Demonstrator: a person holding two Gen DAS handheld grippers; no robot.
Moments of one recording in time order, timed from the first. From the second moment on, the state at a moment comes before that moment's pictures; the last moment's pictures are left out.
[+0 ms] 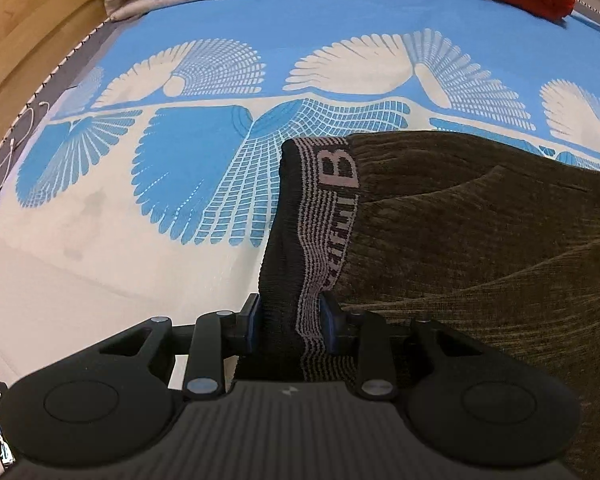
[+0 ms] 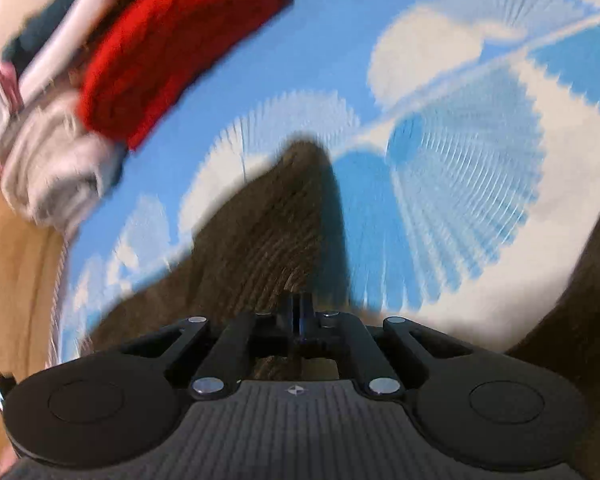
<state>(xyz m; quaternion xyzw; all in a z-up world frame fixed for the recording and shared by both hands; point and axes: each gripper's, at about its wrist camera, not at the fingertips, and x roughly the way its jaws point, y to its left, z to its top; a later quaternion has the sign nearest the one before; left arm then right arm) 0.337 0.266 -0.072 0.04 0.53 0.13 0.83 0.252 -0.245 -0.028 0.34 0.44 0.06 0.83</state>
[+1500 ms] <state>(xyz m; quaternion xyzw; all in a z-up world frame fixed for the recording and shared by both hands) 0.337 0.254 -0.079 0.08 0.54 0.10 0.83 0.169 -0.496 -0.055 0.54 0.42 -0.18 0.71</state>
